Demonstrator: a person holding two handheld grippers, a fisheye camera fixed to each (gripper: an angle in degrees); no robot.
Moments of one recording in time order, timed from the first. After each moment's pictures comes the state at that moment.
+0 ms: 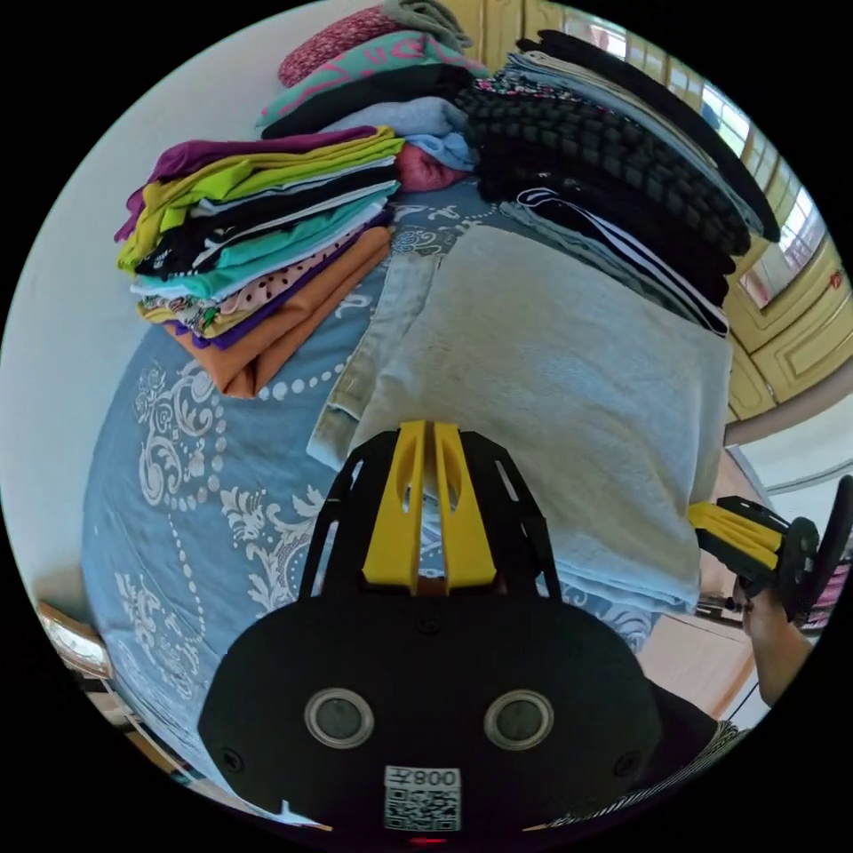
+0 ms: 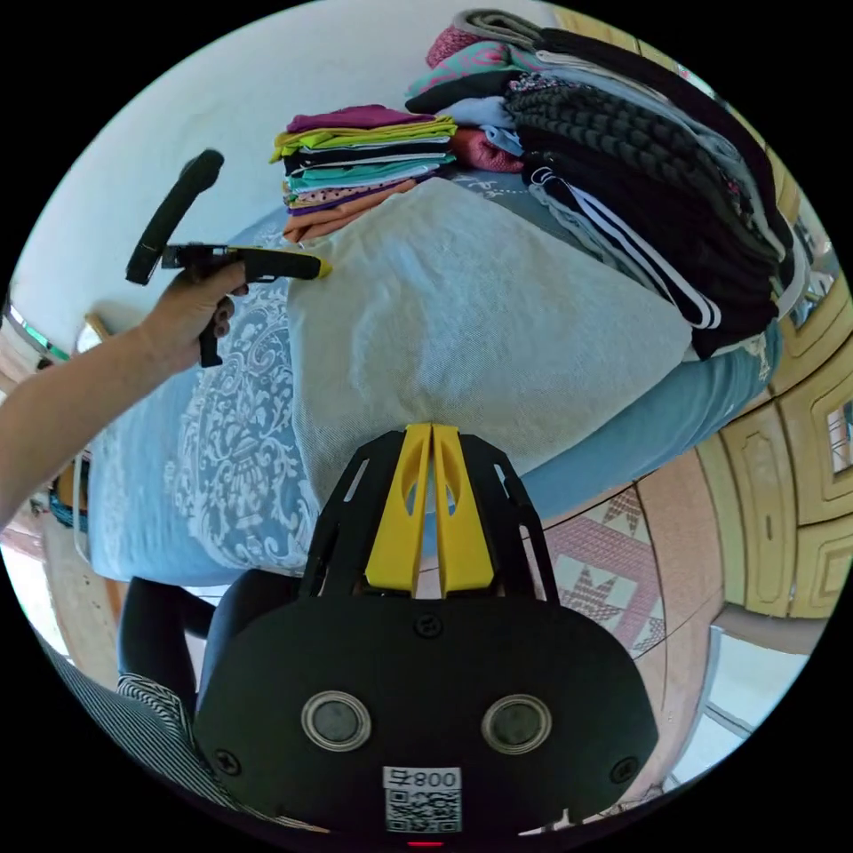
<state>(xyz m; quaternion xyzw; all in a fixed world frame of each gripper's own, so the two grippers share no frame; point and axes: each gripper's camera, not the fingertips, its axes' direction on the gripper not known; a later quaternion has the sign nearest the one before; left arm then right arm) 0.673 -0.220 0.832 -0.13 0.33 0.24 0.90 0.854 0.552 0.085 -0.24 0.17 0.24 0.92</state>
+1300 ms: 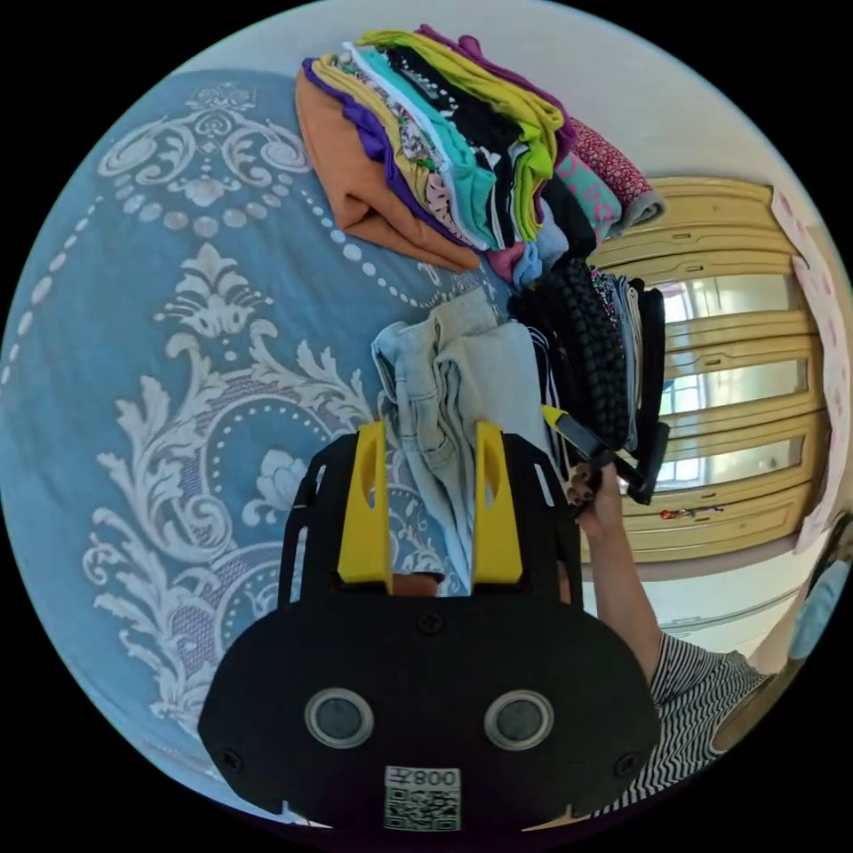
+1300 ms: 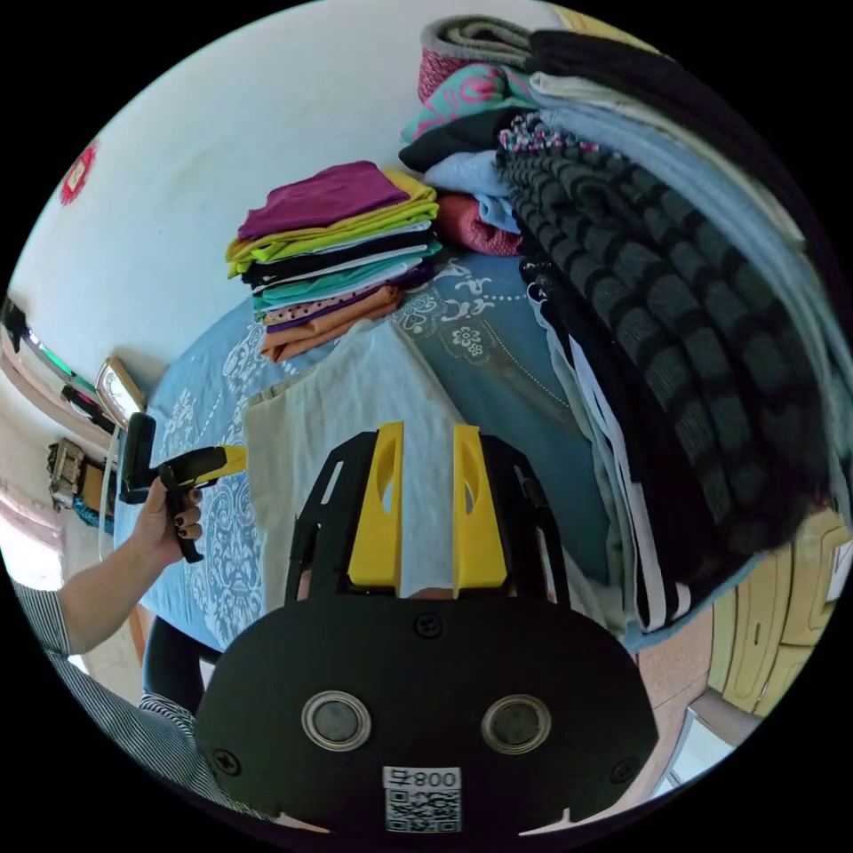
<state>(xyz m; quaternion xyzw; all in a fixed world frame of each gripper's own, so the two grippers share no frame) 0.506 -0.187 1.054 -0.25 0.61 -0.16 0.74 1.068 0.409 0.093 -0.21 0.10 0.24 0.94</state>
